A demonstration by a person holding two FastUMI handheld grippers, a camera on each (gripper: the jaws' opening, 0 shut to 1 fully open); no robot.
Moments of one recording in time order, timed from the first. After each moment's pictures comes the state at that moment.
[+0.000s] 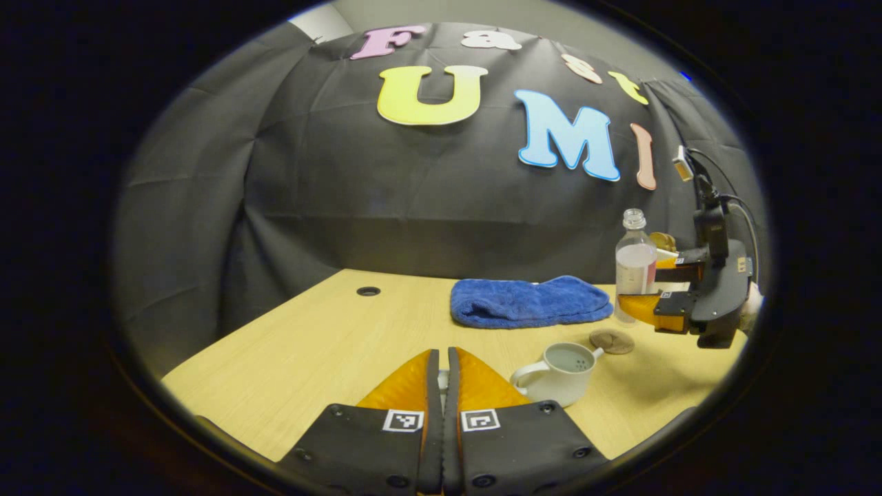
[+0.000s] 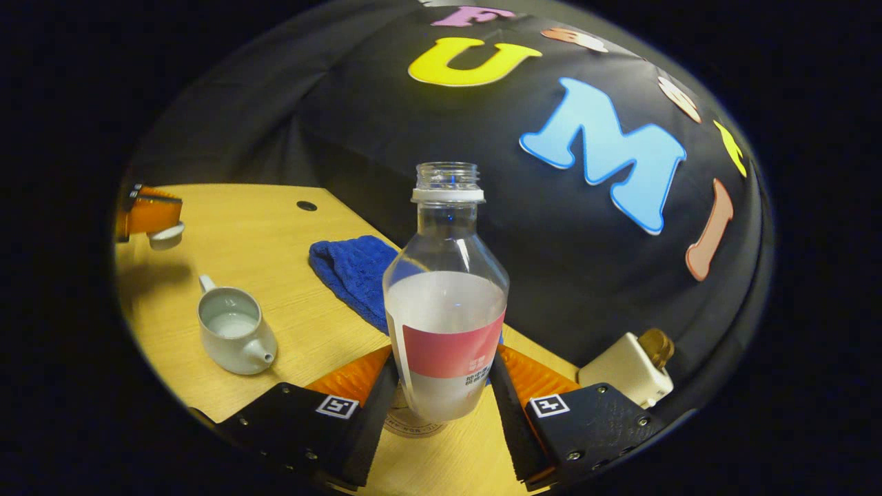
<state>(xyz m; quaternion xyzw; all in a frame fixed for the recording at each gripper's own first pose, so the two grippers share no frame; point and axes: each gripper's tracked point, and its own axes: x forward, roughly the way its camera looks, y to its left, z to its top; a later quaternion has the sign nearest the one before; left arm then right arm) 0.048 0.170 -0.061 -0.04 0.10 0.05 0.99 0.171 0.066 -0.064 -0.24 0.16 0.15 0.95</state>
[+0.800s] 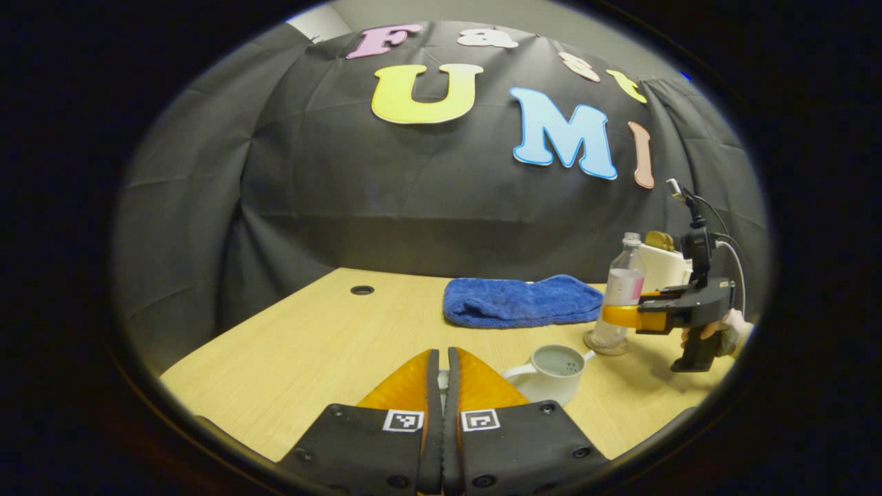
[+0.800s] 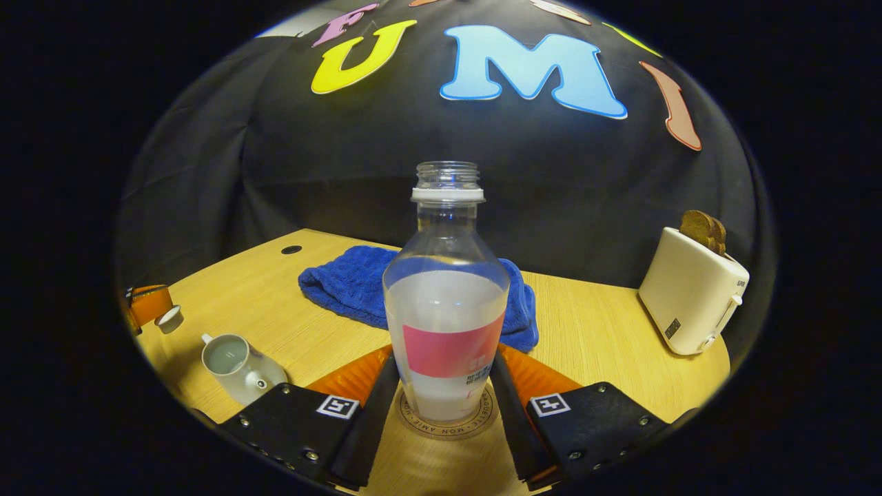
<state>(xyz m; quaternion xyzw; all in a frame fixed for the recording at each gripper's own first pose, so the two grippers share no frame) 0.051 0.157 -0.061 -0.05 0.11 0.05 0.99 0.187 0.052 -0.097 -0.06 0.21 0.15 0.97</state>
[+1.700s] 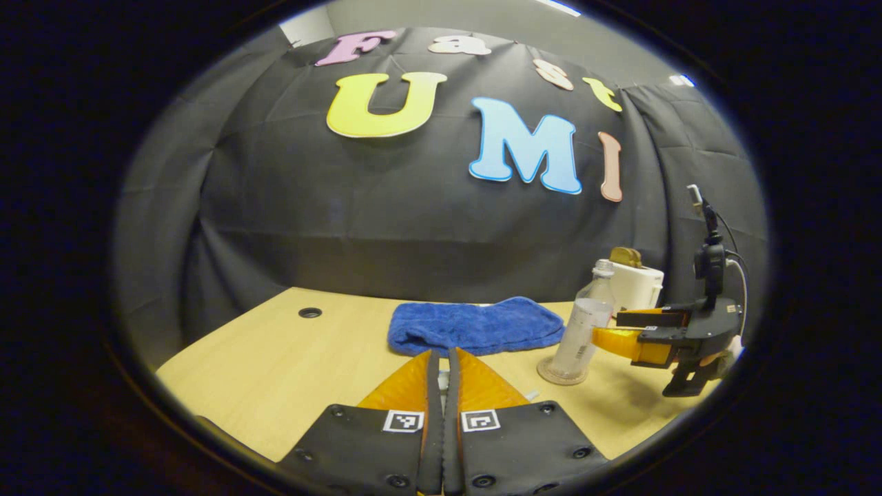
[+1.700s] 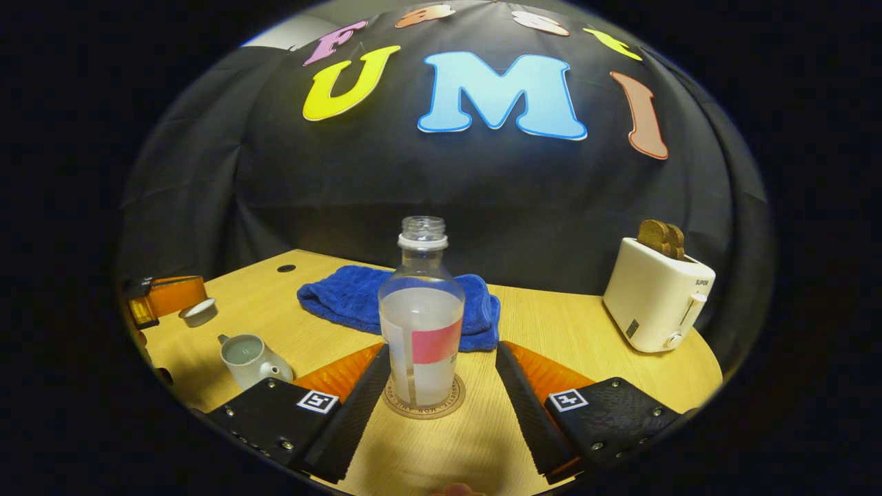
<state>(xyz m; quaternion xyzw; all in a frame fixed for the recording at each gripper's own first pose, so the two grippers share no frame) 0.095 0.083 -0.022 -0.05 0.07 -0.03 1.00 0.144 0.012 -0.060 -0.03 0.16 0.12 0.98</state>
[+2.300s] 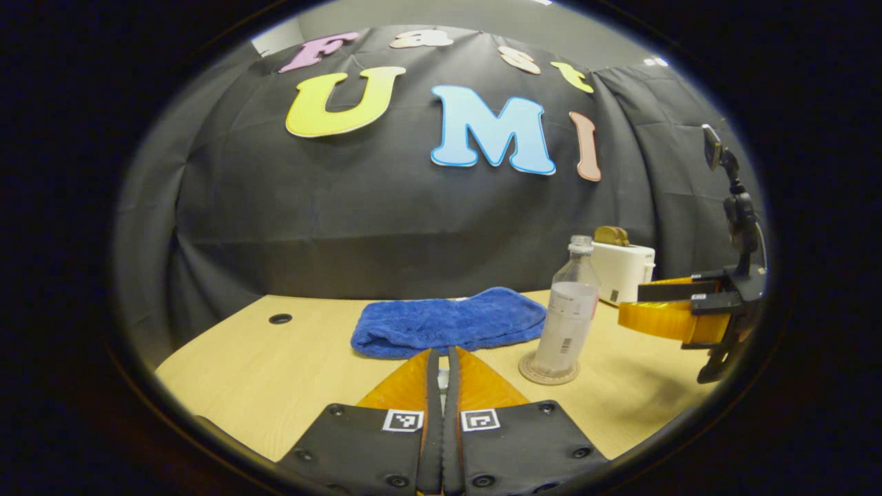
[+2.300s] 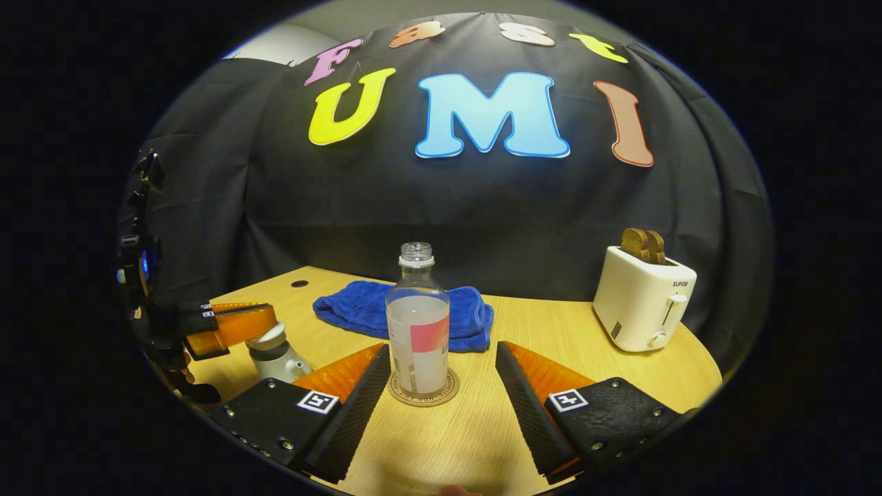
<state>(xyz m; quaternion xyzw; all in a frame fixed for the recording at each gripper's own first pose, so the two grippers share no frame) 0.122 0.038 -0.048 0.00 0.08 -0.05 1.00 0.109 -0.004 -0.039 -0.02 0.12 0.13 0.98</state>
